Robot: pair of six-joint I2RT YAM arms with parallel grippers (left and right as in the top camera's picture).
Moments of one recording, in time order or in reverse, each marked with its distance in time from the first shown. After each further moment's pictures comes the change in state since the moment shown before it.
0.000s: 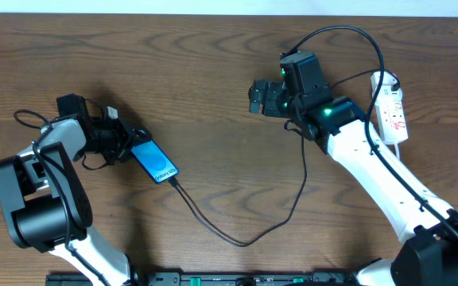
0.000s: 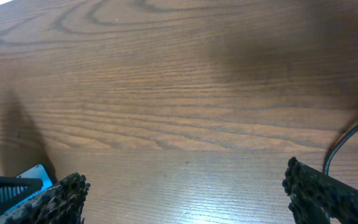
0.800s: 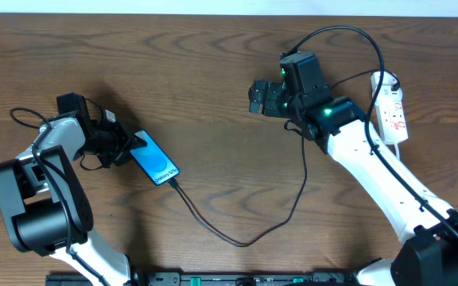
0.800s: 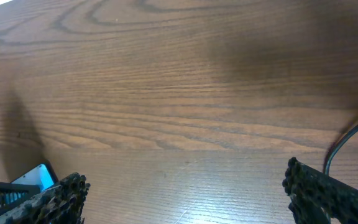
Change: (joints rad) left arm -0.006 -0.022 0.017 -0.082 -0.112 0.000; right arm 0.000 0.000 0.000 0.000 0.000 0.000
